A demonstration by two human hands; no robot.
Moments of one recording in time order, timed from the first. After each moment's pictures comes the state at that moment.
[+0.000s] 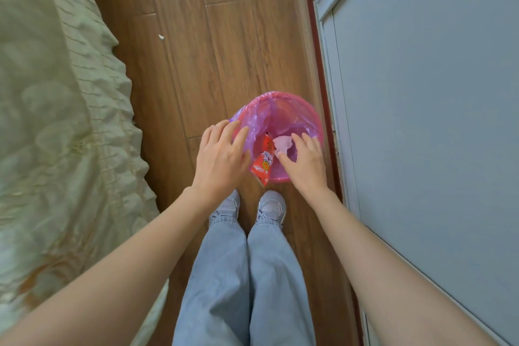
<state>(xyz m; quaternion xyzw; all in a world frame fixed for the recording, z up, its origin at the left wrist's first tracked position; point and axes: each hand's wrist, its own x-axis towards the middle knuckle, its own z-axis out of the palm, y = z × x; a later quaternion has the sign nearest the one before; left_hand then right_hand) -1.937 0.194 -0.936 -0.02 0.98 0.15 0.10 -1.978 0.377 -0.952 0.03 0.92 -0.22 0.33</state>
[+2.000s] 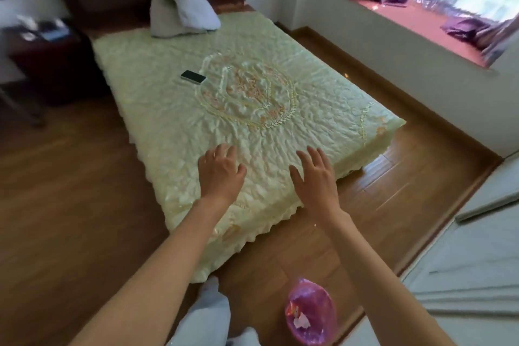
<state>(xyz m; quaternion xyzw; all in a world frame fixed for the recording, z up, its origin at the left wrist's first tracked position) -1.692 0.097 -0.318 -0.66 0.73 0.08 -0.15 -1.887 0.137 -0.313 -0.65 0.73 -0.19 0.09</state>
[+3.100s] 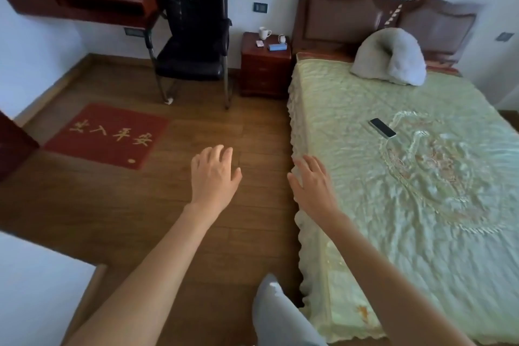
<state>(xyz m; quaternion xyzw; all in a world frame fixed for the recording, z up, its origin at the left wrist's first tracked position) -1.102 0.122 -0.315 -0.84 0.53 -0.05 -0.14 -1.297 0.021 -0.320 -0.86 0.47 -0.13 0.16</state>
